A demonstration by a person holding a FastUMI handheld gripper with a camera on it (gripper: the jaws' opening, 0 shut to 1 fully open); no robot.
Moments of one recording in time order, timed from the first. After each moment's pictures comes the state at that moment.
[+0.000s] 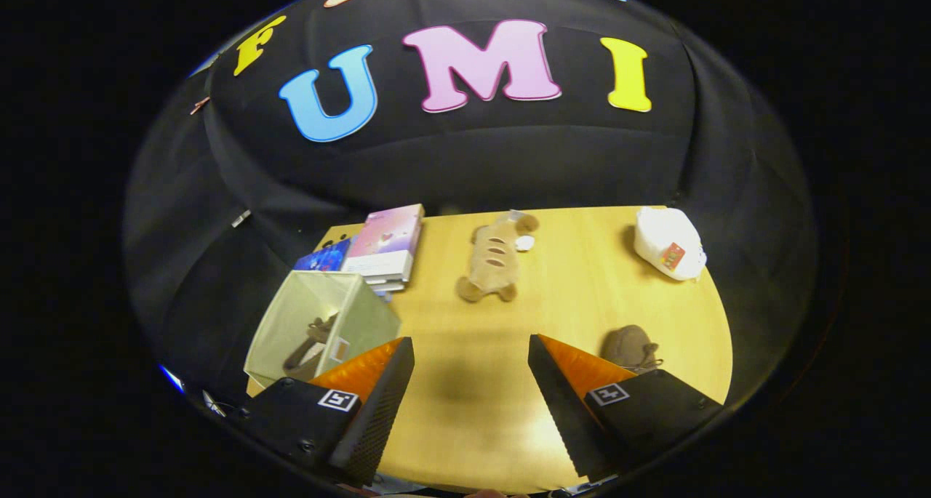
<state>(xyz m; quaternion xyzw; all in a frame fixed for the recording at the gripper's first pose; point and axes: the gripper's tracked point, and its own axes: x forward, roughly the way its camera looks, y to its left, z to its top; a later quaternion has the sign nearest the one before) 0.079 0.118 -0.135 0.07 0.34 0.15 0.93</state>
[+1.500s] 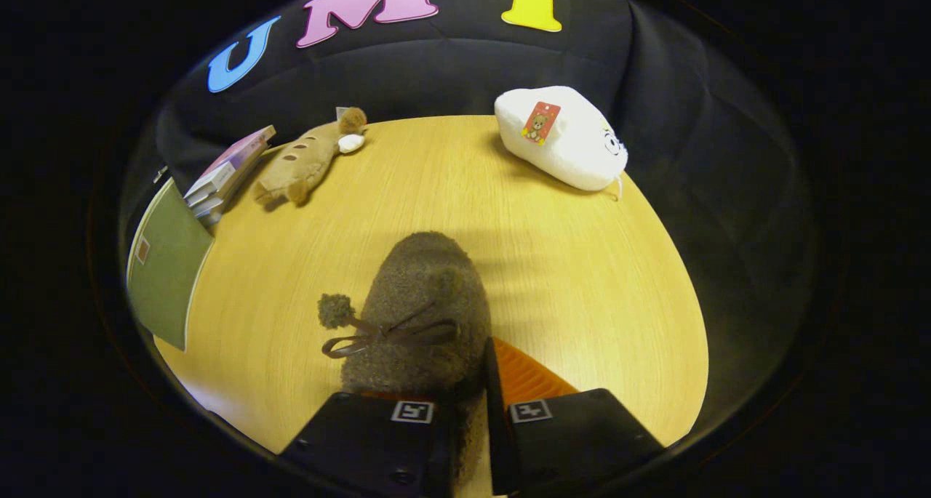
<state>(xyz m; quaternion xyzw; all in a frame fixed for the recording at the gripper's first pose) 0.118 -0.095 -0.361 0.01 0.41 0.04 0.91</state>
